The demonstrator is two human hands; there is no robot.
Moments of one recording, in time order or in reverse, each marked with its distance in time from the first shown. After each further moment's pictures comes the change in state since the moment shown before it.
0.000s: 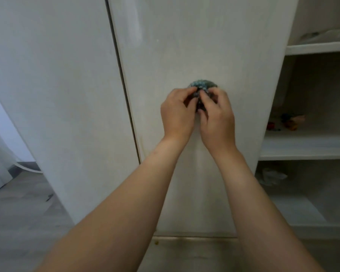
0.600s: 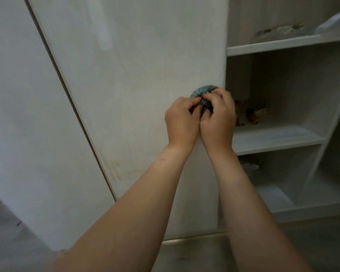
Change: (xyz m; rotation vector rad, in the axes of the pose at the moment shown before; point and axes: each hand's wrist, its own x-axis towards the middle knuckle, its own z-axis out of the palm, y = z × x) left_hand -0.035 0.053 0.101 0.004 -0.158 0.040; right_hand -0.005 0.074 -0.067 -0.073 0.207 0.247
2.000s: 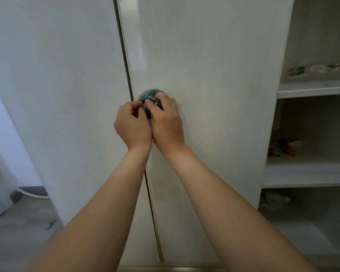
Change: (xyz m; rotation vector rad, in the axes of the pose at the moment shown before) left_hand 0.086 -0.073 -0.208 0.060 0.513 -0.224; right_hand 0.009 -0.217 0.126 0.283 -0.275 -0.215
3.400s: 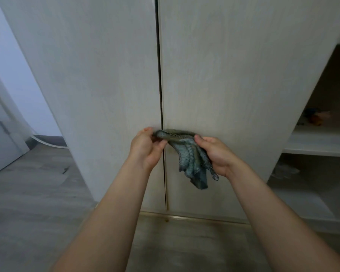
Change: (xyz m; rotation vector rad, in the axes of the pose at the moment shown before) left_hand -0.107 -0.107 -0.074 -0.890 -0.192 -1.281; right_hand -0.170 0.075 -0.046 0.894 -0.688 1.204
